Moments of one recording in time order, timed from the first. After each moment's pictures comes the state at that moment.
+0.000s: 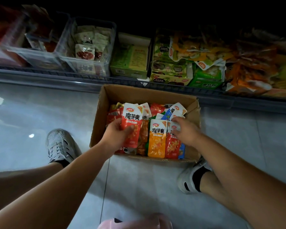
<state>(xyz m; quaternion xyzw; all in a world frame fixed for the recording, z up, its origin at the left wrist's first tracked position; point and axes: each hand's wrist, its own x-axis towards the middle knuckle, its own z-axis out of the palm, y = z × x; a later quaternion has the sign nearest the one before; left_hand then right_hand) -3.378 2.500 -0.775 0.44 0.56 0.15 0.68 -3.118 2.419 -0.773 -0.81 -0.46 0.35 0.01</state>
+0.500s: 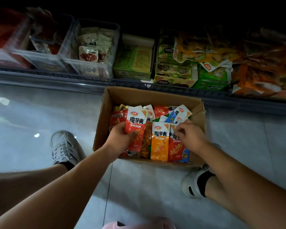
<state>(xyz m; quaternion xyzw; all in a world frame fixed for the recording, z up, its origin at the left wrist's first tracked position) -3.377 2.501 -0.781 0.45 0.58 0.13 0.67 -3.114 2.412 -0.787 -0.80 -0.53 0.29 0.05</state>
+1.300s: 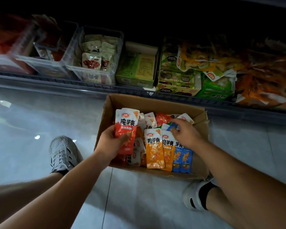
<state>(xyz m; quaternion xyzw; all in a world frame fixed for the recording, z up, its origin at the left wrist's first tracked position) -3.393 2.516 -0.771 0.42 0.61 0.18 0.65 -3.116 2.461 -0.797 -0.78 -0.51 0.35 0.09</state>
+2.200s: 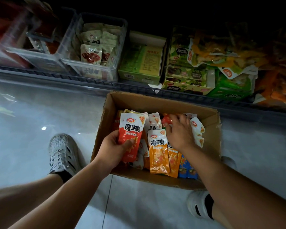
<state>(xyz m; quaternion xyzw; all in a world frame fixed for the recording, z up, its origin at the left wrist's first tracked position) -3.390 2.513 -0.781 0.42 0.61 0.15 0.65 -3.143 2.485 -0.853 -0.82 -0.54 0.19 0.06</state>
